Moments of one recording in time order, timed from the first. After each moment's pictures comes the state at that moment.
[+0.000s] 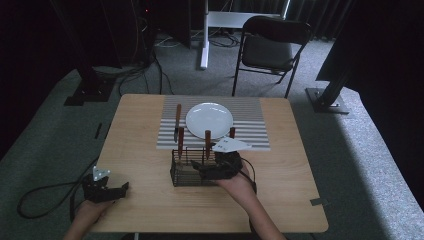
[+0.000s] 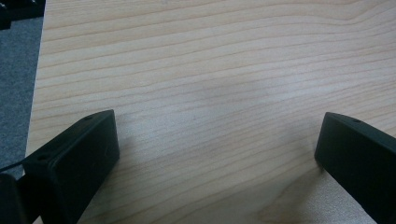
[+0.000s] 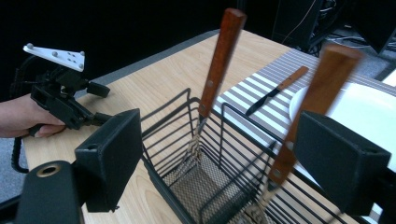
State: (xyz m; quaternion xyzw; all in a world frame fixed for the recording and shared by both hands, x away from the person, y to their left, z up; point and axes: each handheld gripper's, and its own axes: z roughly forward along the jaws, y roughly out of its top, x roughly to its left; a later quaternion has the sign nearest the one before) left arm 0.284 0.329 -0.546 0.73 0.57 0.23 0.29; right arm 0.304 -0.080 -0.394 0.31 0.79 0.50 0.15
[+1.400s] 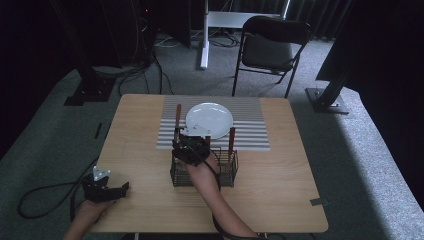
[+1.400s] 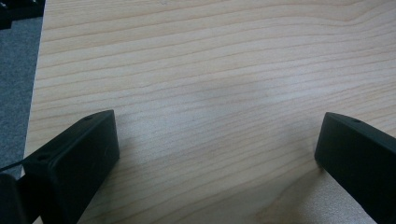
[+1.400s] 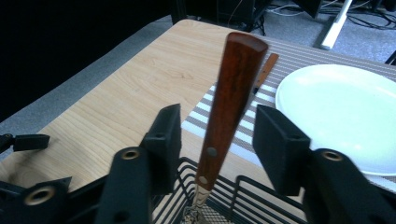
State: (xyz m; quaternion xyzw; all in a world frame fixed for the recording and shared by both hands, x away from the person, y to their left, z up) left arm 0.284 0.328 -0.546 0.73 0.57 0.23 0.28; right arm 0.339 0.010 -0.400 0.44 0.75 0.44 0.20
